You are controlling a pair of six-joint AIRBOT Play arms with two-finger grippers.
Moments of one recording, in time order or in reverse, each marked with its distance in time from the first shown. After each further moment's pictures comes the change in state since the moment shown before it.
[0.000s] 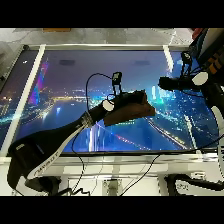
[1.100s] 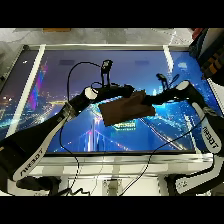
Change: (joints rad) left arm 0.167 0.103 0.000 0.183 -0.303 0.000; right arm 0.016 -0.291 -0.014 0.217 0.181 -0.444
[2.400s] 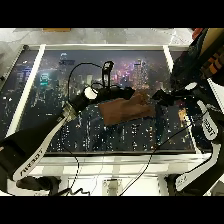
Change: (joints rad) left arm 0.003 0.000 0.000 0.010 -0.051 0.000; right arm -0.191 -0.176 0.119 0.082 0.005 0.337
